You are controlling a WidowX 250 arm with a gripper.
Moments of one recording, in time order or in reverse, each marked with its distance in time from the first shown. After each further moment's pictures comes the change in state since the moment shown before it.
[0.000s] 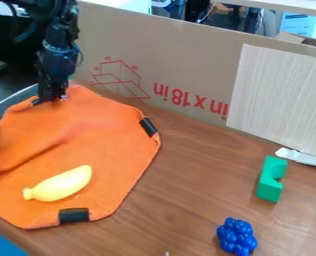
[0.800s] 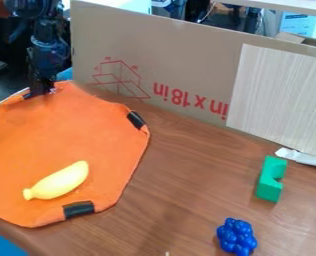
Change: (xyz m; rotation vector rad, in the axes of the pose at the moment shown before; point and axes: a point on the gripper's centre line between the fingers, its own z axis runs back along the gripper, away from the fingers) arm -0.002 0.032 -0.012 -0.006 -0.020 0.005
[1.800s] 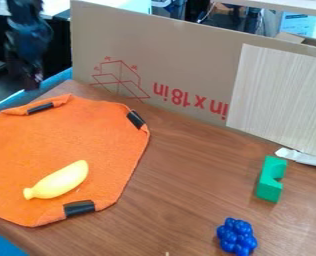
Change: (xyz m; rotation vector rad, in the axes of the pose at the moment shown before) arm -0.036 0.001 0.037 -0.003 -0.081 0.092
